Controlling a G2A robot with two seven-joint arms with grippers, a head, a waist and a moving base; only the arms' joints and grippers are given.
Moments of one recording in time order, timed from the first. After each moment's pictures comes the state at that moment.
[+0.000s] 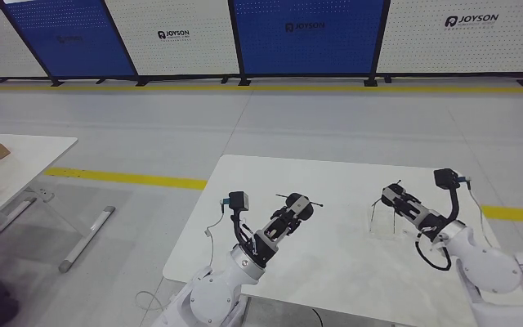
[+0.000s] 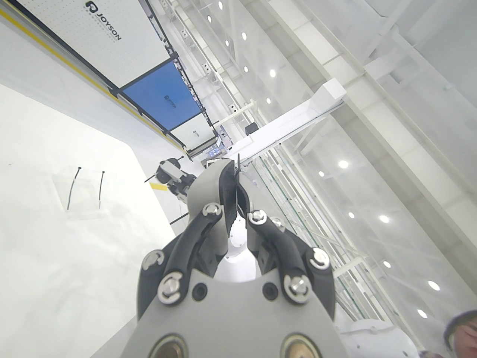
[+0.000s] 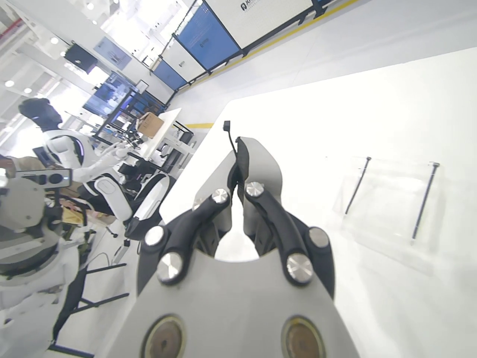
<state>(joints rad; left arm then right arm) 1.68 -1.20 -1.17 -2.16 -0.01 -0.12 -0.06 -1.30 -1.06 1.38 -1.73 -0.24 -0.10 0.62</state>
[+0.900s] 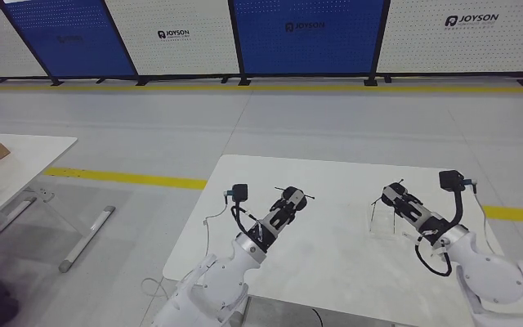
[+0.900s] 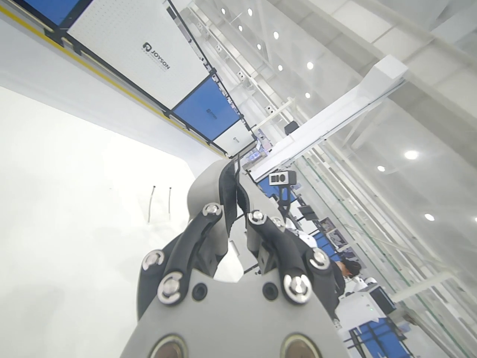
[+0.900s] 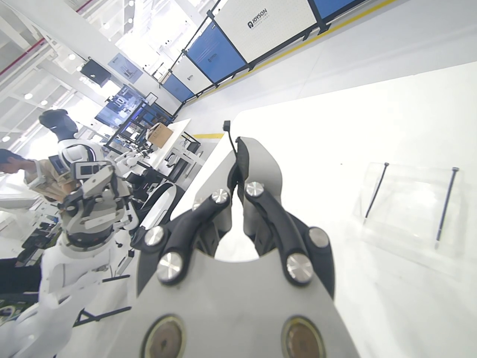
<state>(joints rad) 1.57 -1.21 -1.15 -1.99 0.19 -0.03 -0.02 -1.35 -1.06 1.39 -1.81 -0.25 -0.06 0.58</state>
